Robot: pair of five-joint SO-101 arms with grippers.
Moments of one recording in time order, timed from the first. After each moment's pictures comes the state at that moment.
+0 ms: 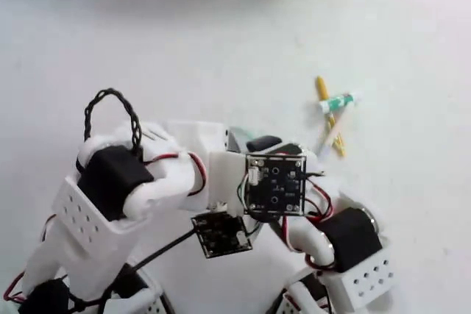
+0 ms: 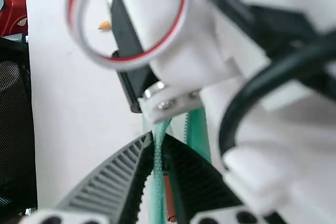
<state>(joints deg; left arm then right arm) 39.5 -30.8 -5.8 101.8 -52.0 -31.6 -60.6 35.5 77.9 86.7</state>
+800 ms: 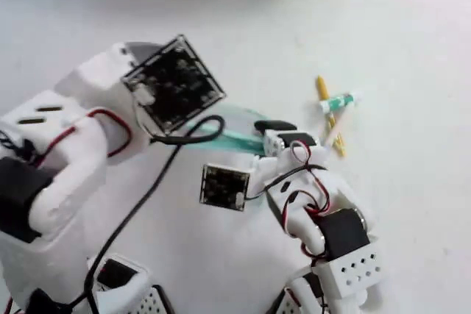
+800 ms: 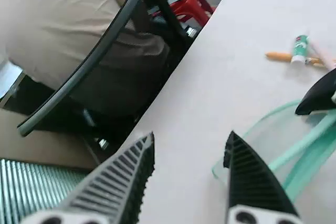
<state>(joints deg) 18.1 -29.1 -26.7 94.0 -39.9 -26.7 -65.3 51.8 52.1 69.6</state>
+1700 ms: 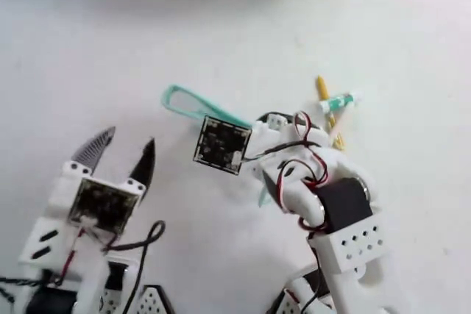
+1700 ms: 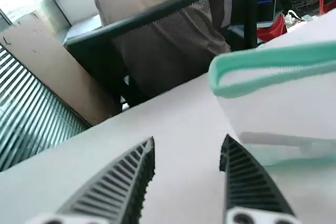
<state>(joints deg) 2.0 -98.7 55.9 66.5 -23.0 -26.8 -50.0 31.3 69.8 58.5</state>
